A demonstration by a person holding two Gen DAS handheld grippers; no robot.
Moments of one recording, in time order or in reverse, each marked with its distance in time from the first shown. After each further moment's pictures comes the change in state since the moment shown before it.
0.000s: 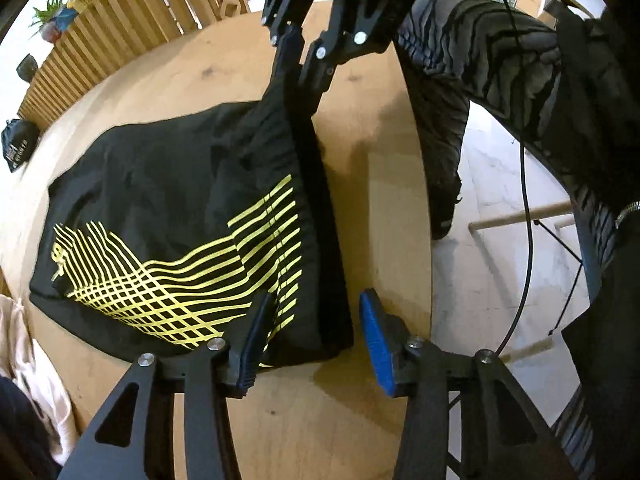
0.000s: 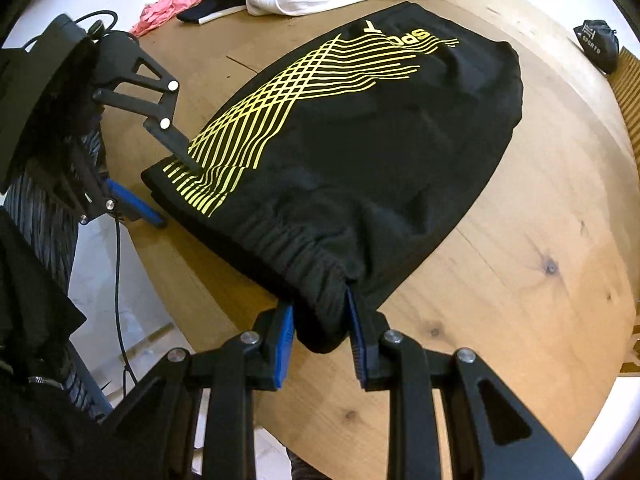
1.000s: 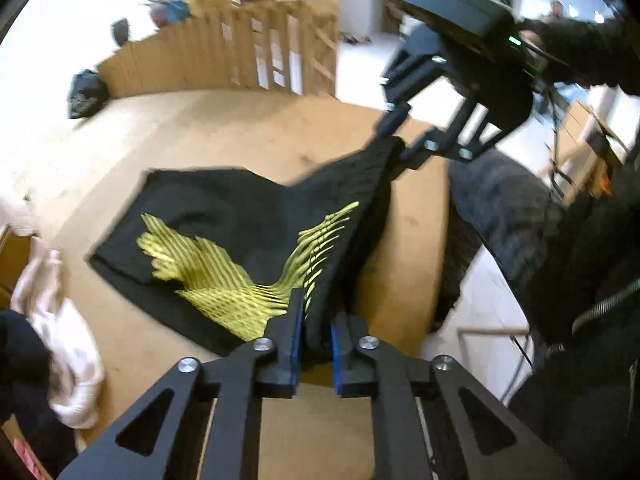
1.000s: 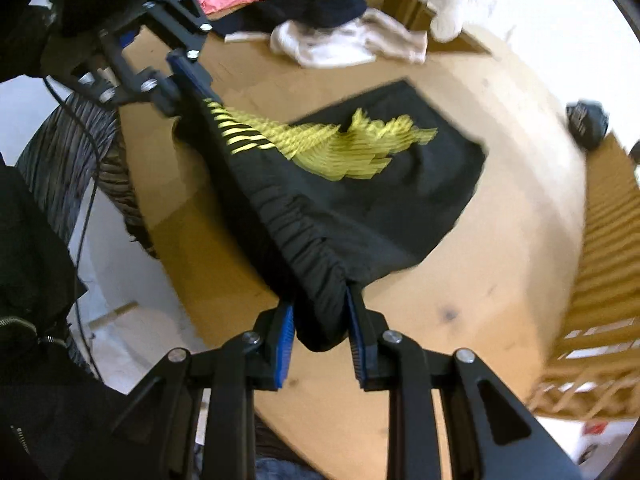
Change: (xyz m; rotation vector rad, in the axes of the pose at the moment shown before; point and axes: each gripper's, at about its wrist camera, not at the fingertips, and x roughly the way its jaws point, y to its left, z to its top) left arm -0.143 0.082 0.006 -0.319 -0.268 0.077; right arm -0.105 0.026 0.044 -0.219 -0.050 -0.192
